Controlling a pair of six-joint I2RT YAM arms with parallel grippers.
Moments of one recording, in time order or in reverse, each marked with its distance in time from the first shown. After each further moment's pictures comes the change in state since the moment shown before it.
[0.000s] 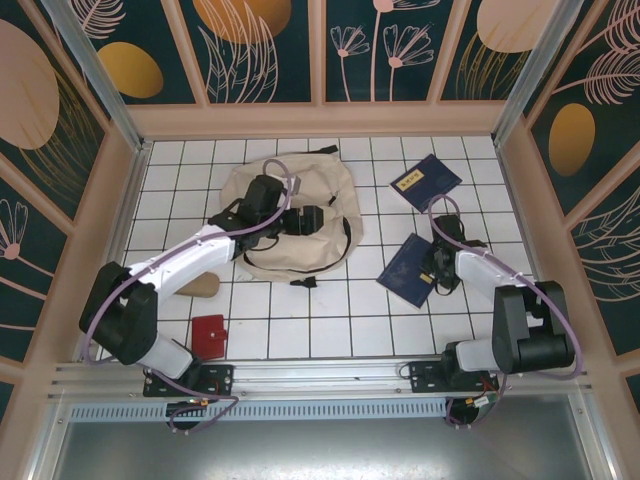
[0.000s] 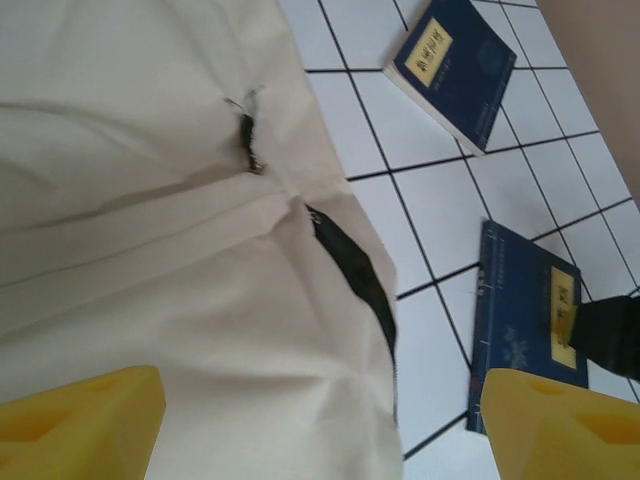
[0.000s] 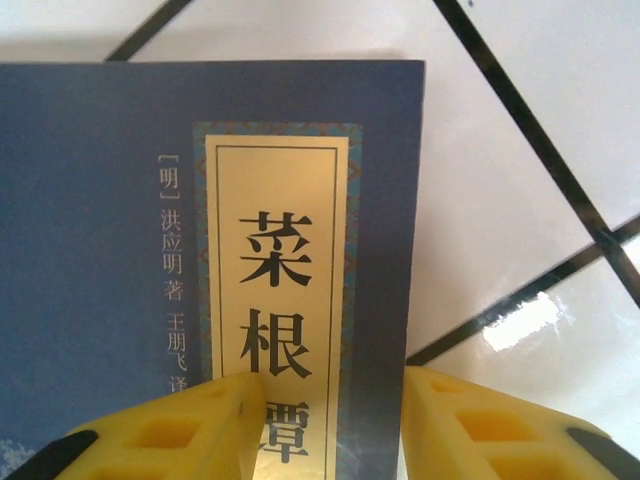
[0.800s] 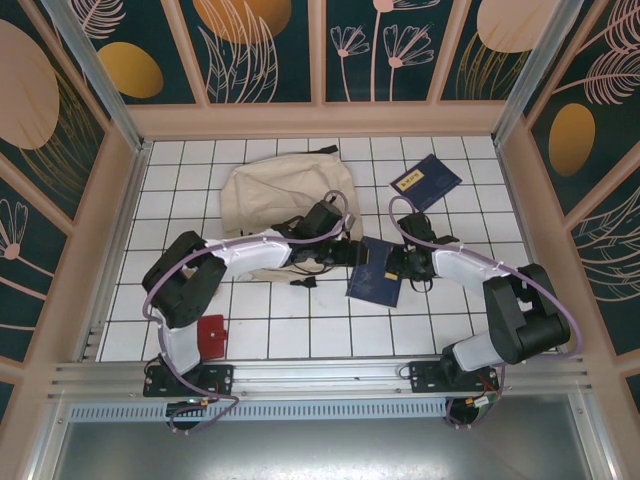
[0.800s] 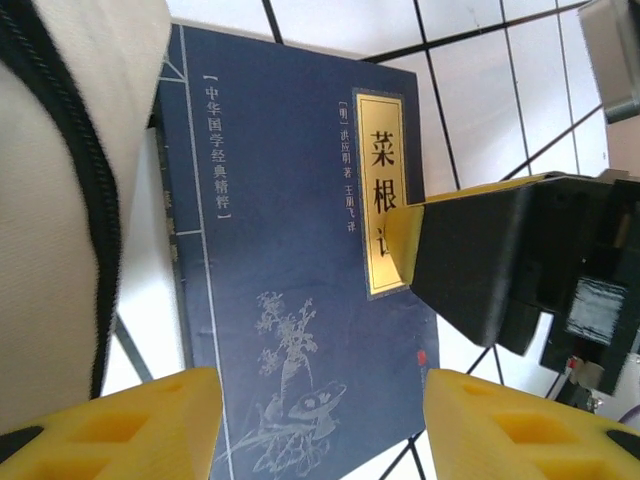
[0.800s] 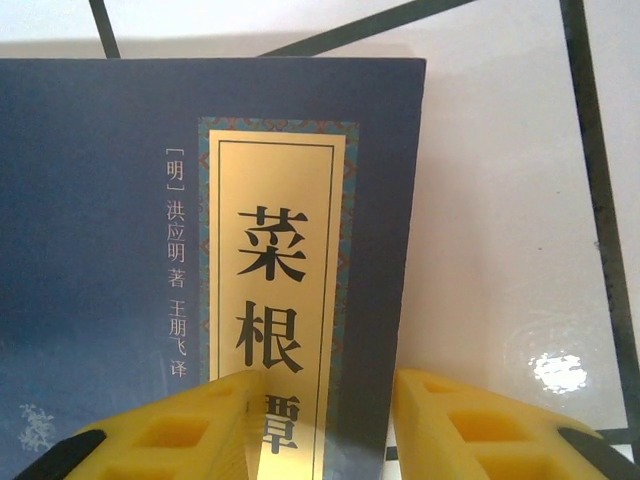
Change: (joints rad) left arm -0.218 0.354 0.135 0.050 0.204 -0.223; right arm 0.240 0.073 0.052 0.080 -0.135 -0.098
